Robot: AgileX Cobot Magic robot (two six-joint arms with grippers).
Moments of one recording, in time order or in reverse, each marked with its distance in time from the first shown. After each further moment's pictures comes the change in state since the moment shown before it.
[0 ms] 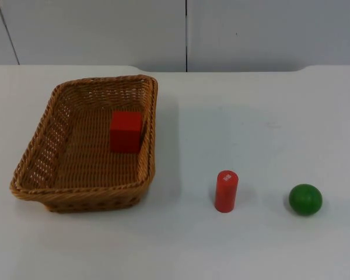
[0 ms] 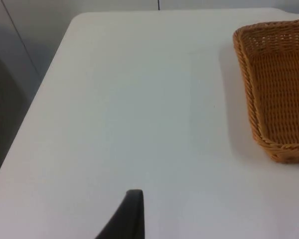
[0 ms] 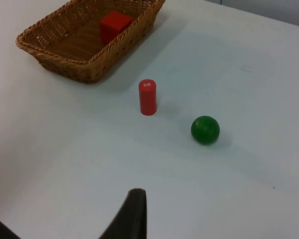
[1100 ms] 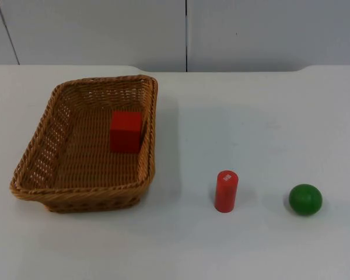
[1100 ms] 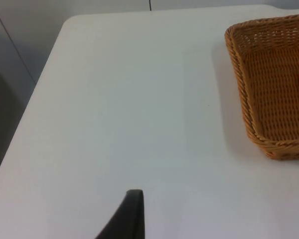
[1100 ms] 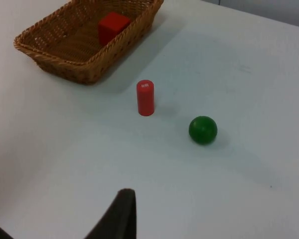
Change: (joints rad) right arm -0.030 0.000 0.000 0.000 -0.002 0.005; left arm 0.000 0.000 0.000 -0.020 0.000 0.041
